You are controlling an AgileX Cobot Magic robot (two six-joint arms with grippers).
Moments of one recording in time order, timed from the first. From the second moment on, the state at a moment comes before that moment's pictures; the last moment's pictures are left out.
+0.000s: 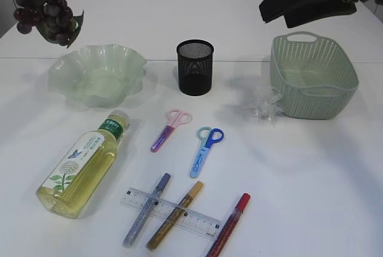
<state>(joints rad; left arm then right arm) -0.33 1.70 -1.49 0.54 0.63 -0.45 0.11 1.55 -1.48 0.69 1.15 -0.48</state>
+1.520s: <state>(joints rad) -0.18 2.19 -1.49 0.52 0.03 -0.57 0.11 1.55 -1.48 0.60 1.13 -0.48</state>
